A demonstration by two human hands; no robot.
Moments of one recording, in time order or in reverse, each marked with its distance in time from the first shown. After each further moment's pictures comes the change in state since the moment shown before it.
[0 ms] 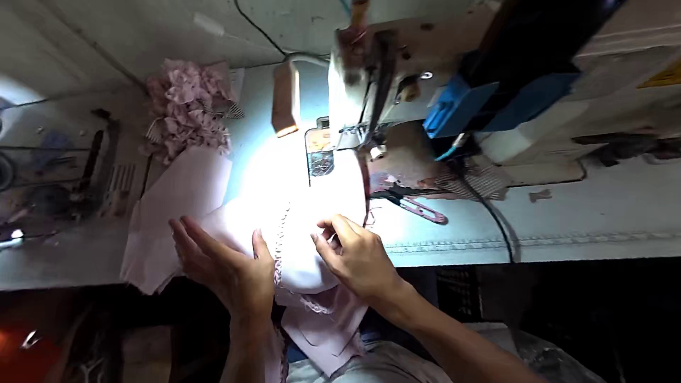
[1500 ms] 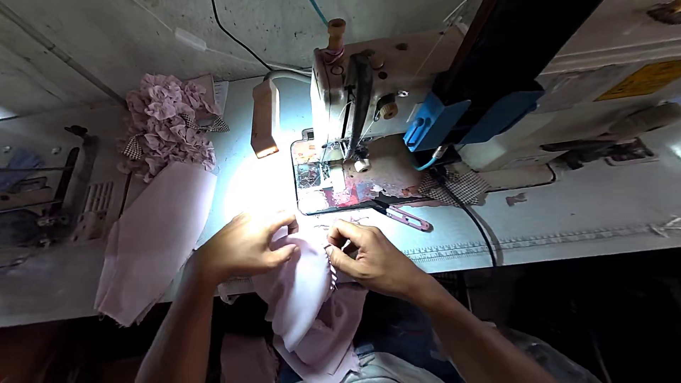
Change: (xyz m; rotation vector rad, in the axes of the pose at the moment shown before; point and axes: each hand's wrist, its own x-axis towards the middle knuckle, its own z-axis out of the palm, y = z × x) left_hand 0.104 0.018 0.032 -0.458 -1.086 0.870; right_hand 0.018 0.036 -0.045 0.388 -0.316 0.023
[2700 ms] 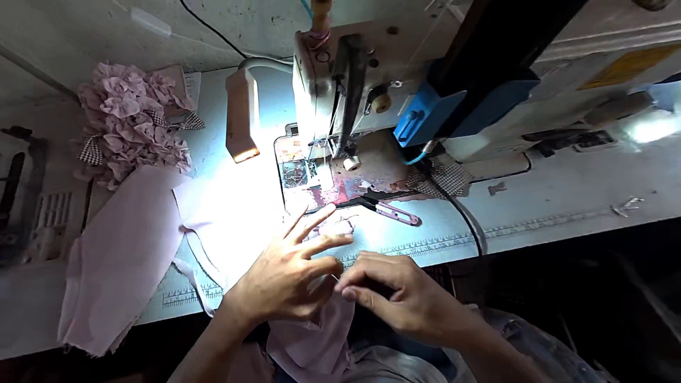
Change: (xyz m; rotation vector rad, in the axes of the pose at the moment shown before) left_hand 0.018 0.037 0.061 -0.110 0.189 0.415; right_hand -0.054 -0.014 -0.014 0.073 0.015 -0.145
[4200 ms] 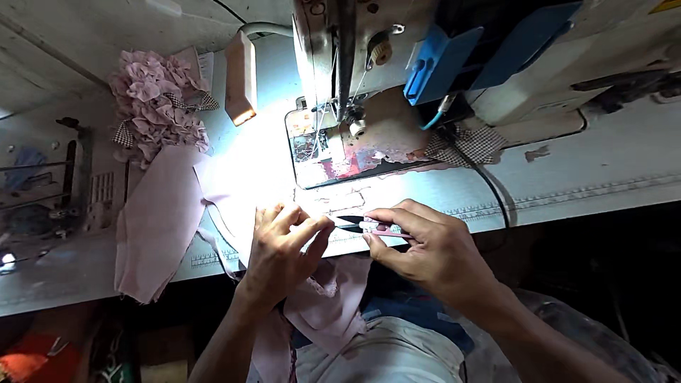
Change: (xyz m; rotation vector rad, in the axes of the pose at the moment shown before) left_hand -0.016 0.038 0.003 0.306 0.405 -0.329; right_hand -0.009 -0.004 -0.002 -0.493 0.340 0.121
